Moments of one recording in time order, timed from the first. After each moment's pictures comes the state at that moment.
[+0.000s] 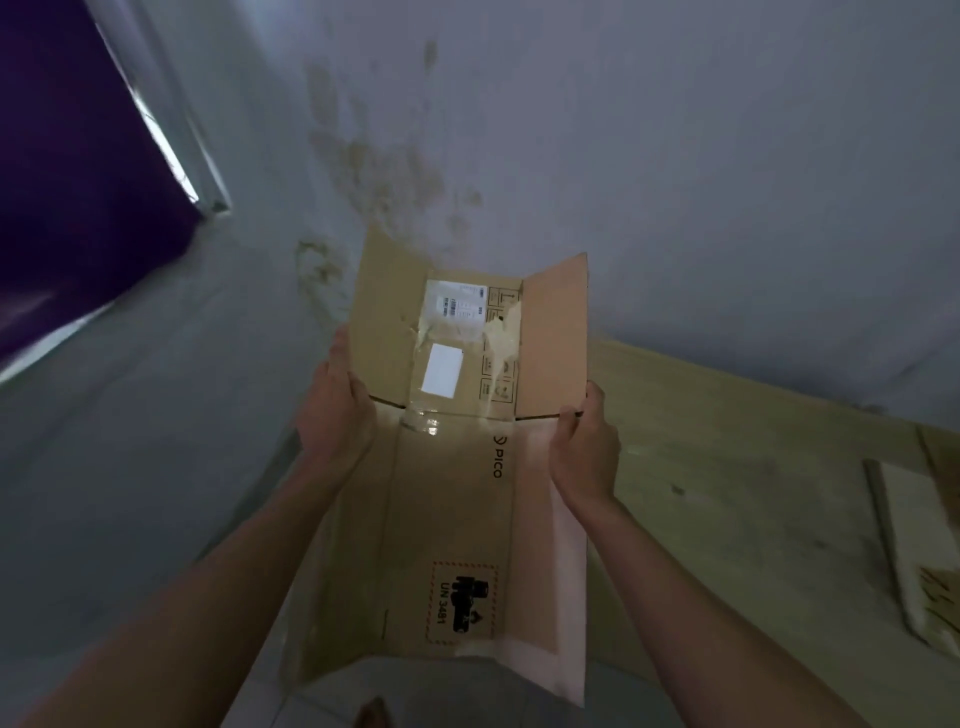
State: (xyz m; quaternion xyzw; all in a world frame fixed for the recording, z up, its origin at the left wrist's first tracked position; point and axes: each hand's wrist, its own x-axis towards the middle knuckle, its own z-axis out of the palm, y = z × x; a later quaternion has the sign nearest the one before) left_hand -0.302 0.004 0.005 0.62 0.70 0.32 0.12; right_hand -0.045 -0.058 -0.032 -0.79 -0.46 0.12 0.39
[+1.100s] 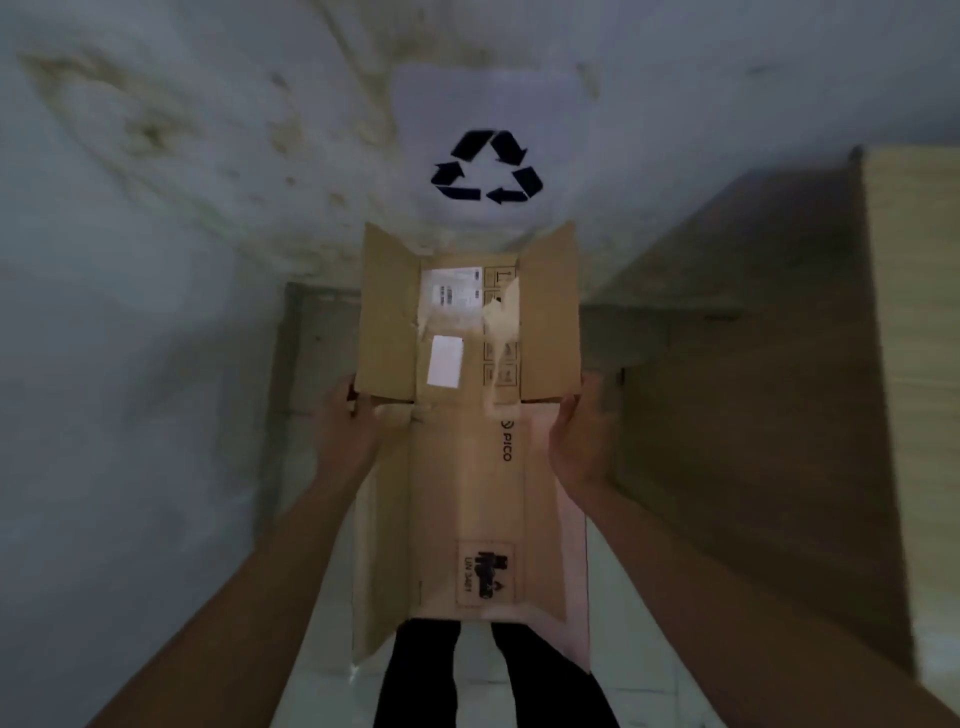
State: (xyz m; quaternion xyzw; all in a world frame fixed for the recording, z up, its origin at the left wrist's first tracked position) left_hand -0.413 0.332 -0.362 0.58 0.70 0.14 0.39; right_hand -0.197 0.217 -0.379 -0.90 -0.29 0.23 0.23
